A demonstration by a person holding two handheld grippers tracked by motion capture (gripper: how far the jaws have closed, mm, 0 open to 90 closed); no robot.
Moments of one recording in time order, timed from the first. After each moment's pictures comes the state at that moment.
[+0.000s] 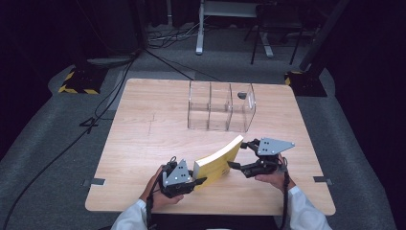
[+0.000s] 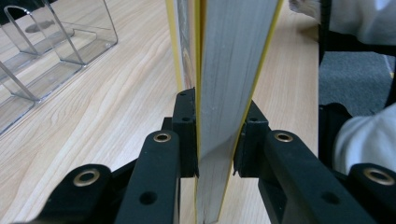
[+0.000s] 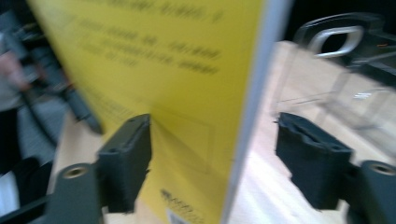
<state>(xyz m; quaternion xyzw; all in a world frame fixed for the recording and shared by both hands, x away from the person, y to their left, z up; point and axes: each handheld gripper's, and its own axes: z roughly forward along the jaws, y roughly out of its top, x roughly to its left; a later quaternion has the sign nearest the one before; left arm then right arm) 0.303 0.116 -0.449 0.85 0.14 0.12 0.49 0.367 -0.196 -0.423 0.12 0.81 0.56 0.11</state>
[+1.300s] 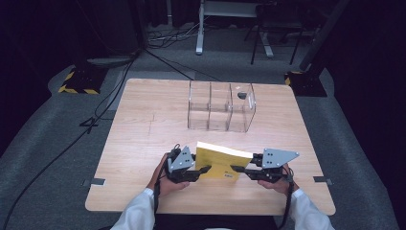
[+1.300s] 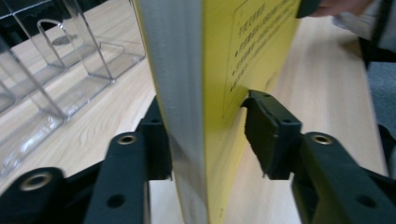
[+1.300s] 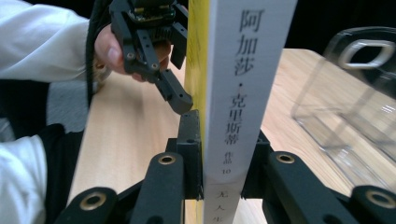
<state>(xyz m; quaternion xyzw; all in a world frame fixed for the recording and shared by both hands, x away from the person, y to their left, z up) 0.350 0.091 -0.455 0.83 0.16 0.14 0.51 0.347 -0.215 -0.426 0.07 0.82 0.56 0.12</state>
